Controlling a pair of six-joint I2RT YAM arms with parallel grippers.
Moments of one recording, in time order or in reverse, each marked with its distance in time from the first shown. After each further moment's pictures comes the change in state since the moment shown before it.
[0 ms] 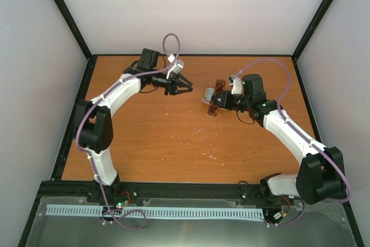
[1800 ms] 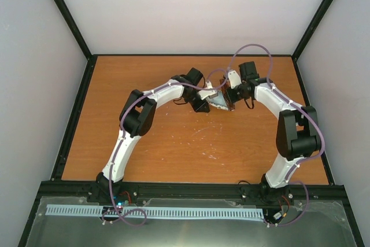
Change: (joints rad) left arm -0.259 0.581 0.459 -0.300 -0.638 0.010; right arm -0.134 0.438 0.327 -0.278 0.249 -0.759
